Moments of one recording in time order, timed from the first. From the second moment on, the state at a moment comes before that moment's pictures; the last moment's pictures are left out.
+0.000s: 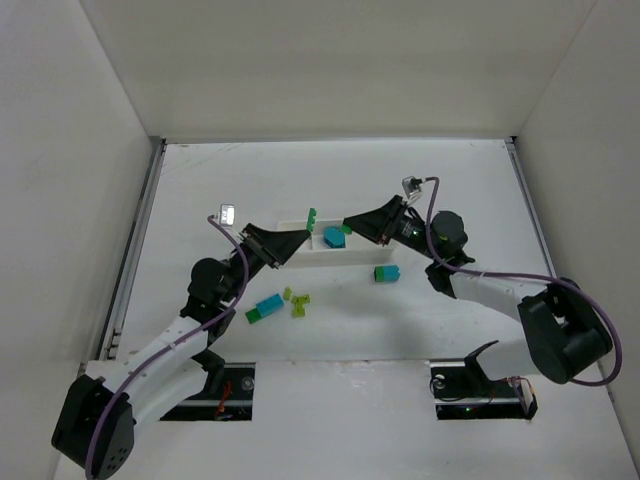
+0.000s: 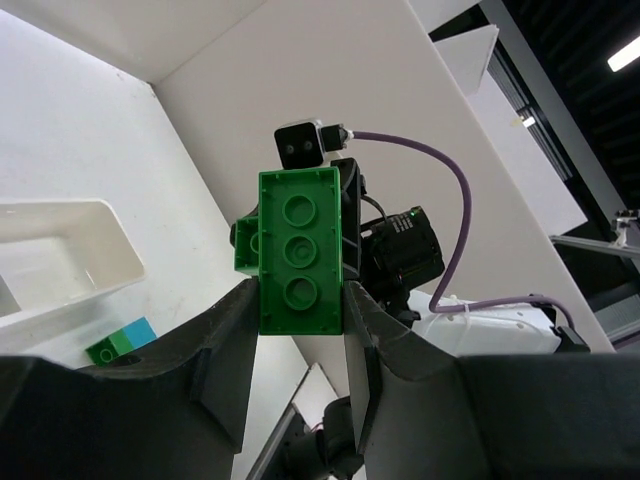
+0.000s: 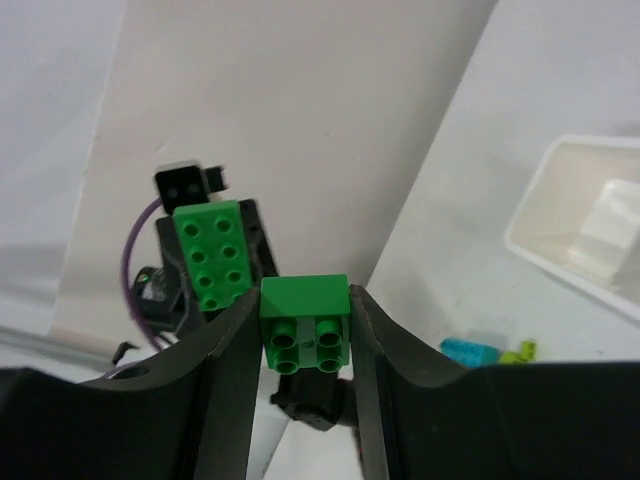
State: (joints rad) left arm -0.51 0.82 0.30 0.79 0.27 -1.12; right arm 0.50 1.37 0.59 0.96 -0.54 1.25
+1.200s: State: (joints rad) left arm -0.74 1.24 0.57 0.51 0.08 -0.72; right arm 0.54 1.48 0.83 0.09 0.23 0.65
